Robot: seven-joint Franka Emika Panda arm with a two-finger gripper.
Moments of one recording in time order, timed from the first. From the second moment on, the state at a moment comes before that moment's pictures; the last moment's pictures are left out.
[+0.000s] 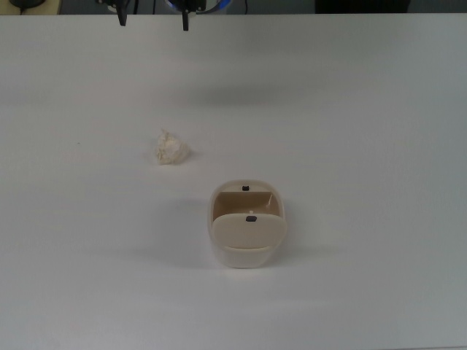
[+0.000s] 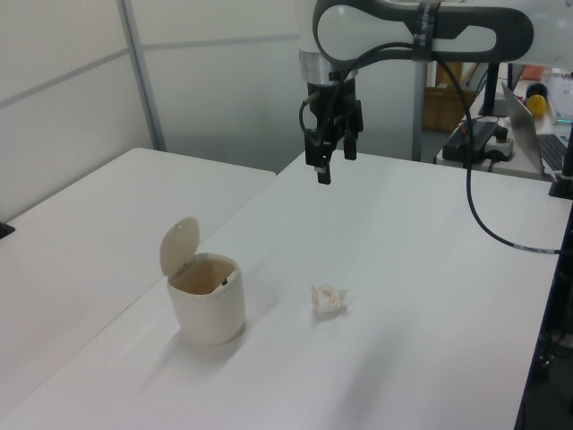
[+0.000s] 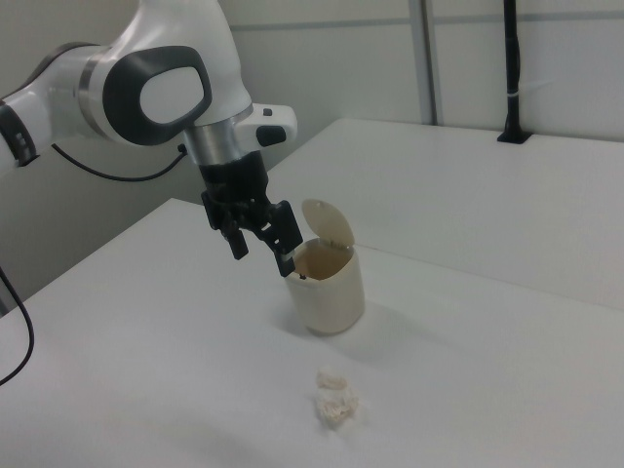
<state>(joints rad) 0.00 0.04 -0.03 -1.51 -0.04 1.53 0.02</state>
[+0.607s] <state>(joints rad) 0.03 0.11 -0.02 -1.55 0.02 1.53 0.02</state>
